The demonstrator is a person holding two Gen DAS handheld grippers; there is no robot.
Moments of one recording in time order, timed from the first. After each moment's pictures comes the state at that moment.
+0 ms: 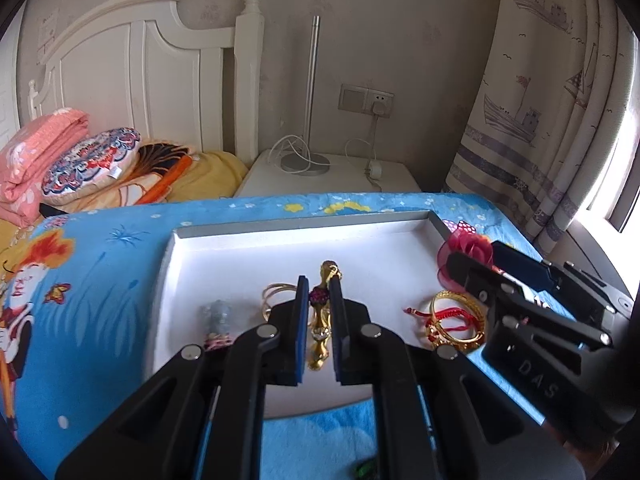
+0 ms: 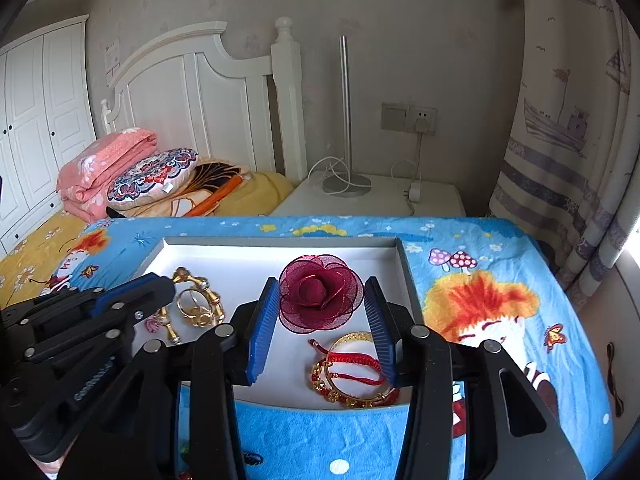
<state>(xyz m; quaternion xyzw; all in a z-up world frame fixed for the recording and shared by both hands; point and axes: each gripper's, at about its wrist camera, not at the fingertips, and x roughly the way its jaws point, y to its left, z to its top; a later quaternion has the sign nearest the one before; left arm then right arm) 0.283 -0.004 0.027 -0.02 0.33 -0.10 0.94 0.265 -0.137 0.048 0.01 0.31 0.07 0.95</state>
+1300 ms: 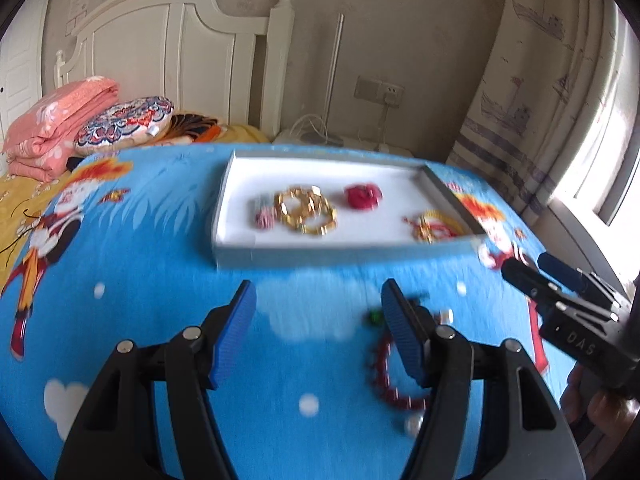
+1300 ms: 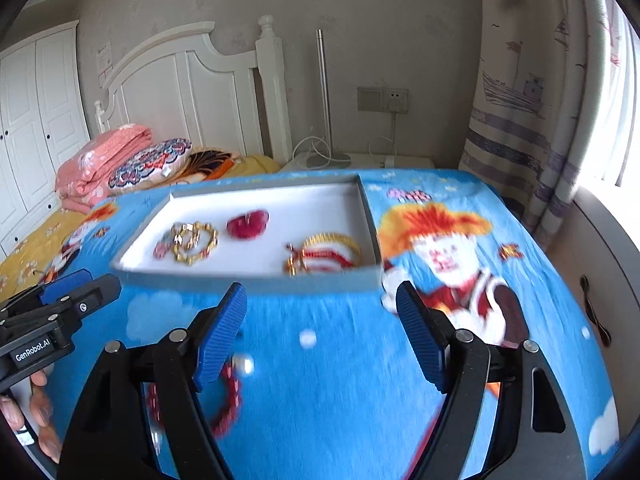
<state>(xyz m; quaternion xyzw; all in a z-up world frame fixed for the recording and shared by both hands) 0.151 0.032 0.013 -0.05 0.34 -0.08 0.94 0.147 -0.173 0.034 0.03 0.32 0.05 0.95</state>
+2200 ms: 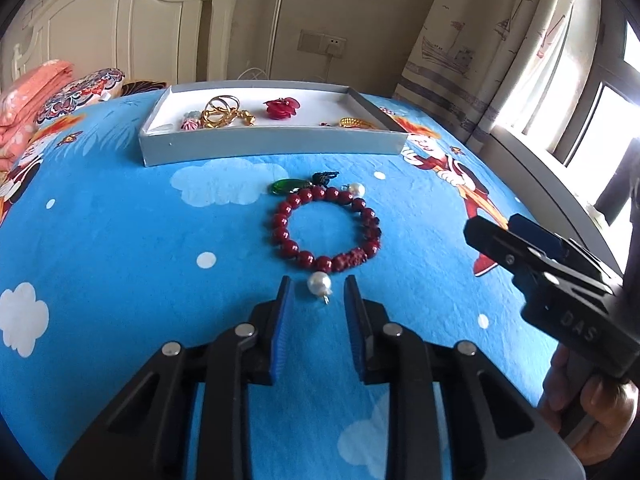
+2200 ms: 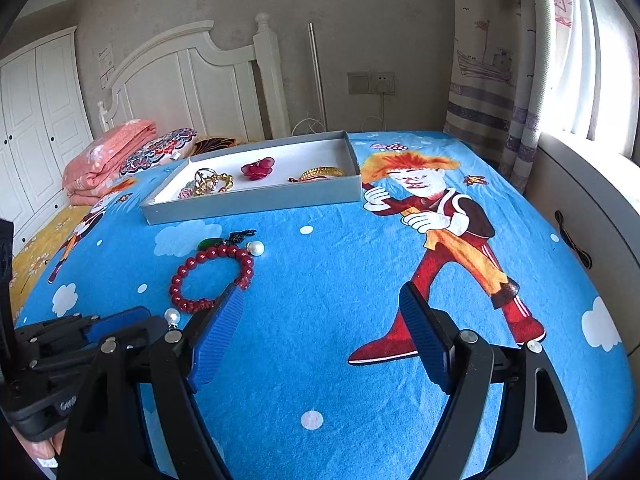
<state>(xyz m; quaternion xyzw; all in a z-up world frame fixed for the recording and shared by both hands) 0.091 -0.014 -0.026 -0.03 0.40 -0.16 0.90 0.060 -0.186 0.017 0.05 0.33 0.05 0.94</state>
